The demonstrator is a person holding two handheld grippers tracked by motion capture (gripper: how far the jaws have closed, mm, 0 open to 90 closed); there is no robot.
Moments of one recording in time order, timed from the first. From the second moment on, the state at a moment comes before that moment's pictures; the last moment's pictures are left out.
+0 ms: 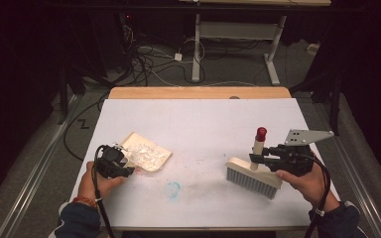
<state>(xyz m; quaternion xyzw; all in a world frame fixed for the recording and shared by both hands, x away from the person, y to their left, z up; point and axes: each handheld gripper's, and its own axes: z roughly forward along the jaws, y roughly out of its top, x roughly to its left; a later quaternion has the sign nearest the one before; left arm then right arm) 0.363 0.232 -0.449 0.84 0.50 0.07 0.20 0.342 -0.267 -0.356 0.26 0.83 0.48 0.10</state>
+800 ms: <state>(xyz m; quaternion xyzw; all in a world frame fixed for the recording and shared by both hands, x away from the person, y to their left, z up) 0.327 0.220 -0.442 0.82 0.51 0.08 0.24 0.360 -0.275 -0.350 0.26 0.84 0.47 0.07</state>
